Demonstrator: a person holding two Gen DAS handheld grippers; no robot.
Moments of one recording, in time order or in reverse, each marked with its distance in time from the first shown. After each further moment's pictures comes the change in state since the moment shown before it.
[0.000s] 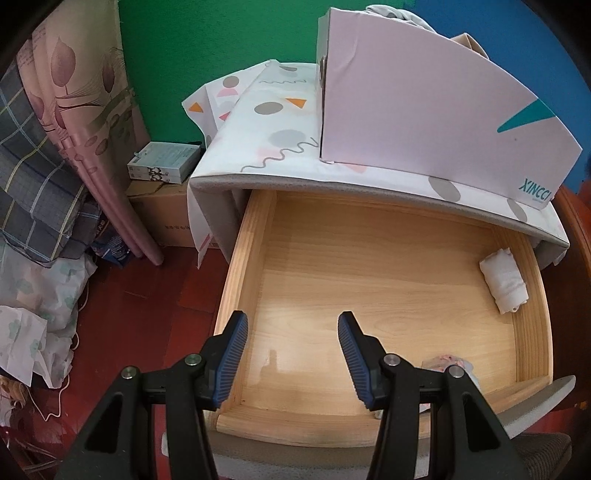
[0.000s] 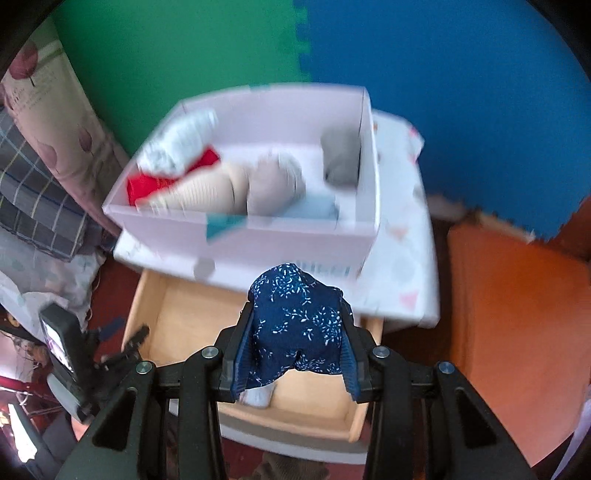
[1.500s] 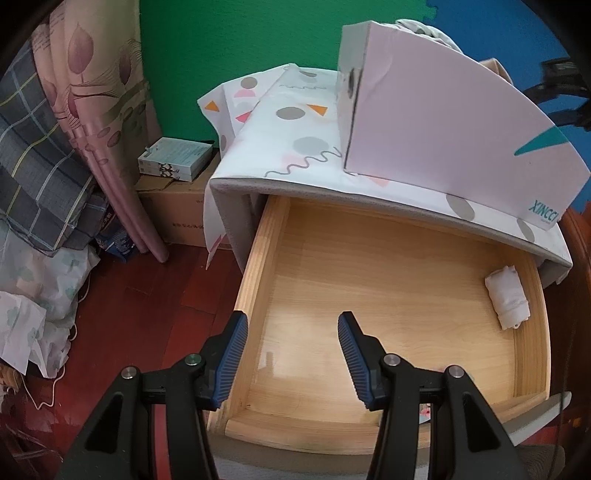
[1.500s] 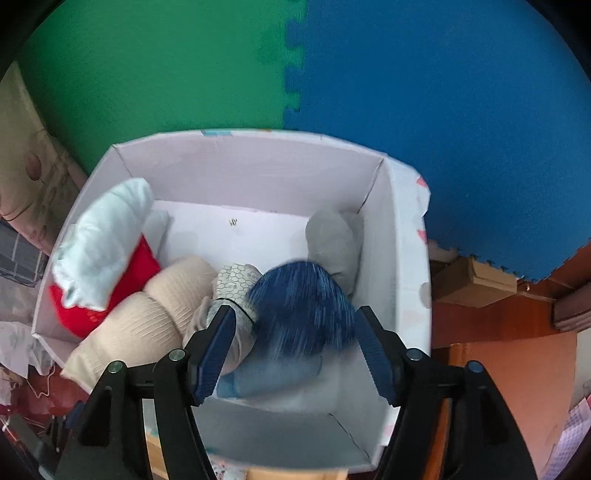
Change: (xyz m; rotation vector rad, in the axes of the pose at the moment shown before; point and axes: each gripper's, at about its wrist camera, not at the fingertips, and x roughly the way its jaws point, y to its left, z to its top) left arm 0.000 0.016 0.002 -0.060 -0.019 0.005; right arm 0.088 0.007 0.108 -0.042 0.018 -0.098
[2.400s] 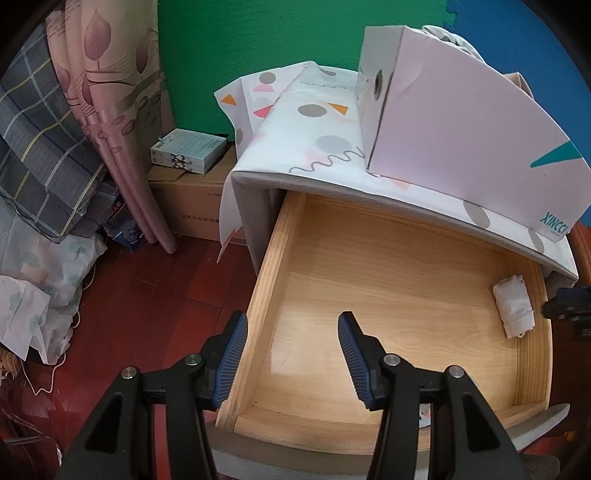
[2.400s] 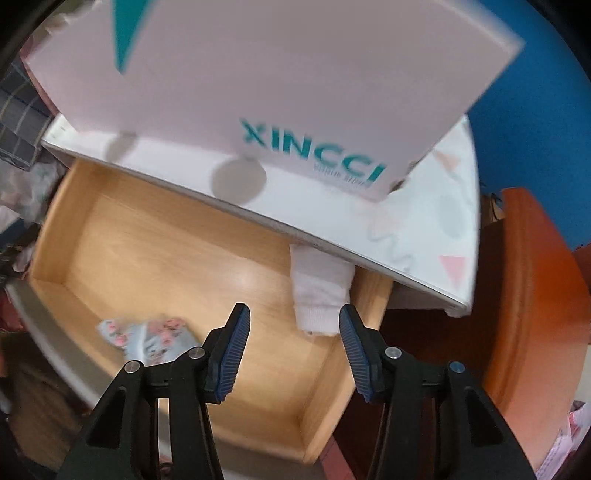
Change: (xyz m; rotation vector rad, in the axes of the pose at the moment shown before) left arm 0.000 0.012 0.000 -0.047 0.010 0.023; right arm 0.086 0.008 -0.170 -0.213 0.220 -0.022
